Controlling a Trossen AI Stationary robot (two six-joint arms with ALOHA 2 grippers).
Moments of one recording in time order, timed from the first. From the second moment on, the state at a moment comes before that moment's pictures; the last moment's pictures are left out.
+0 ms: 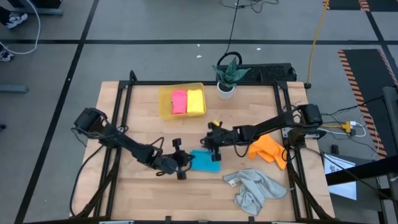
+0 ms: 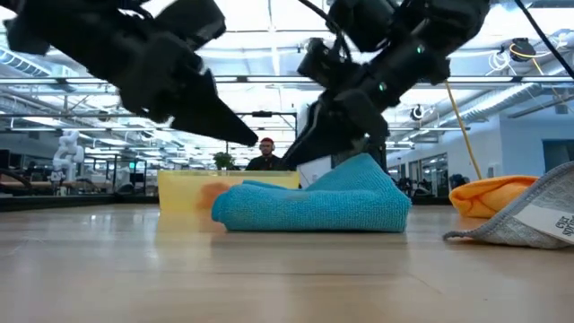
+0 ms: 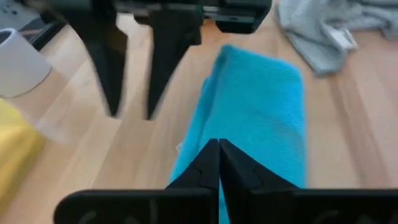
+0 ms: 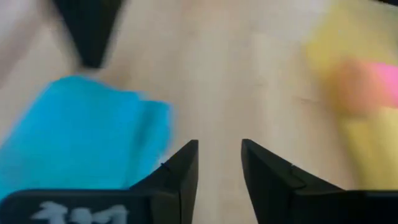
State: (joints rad) left arm -0.43 1.71 0.76 0.33 -0.58 -0.17; right arm 0.09 1.76 0.88 0.21 0.14 -0.16
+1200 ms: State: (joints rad) left arm -0.34 1.75 0.76 0.29 -0.55 -0.30; right arm 0.27 1.53 0.42 0.75 0.19 0.15
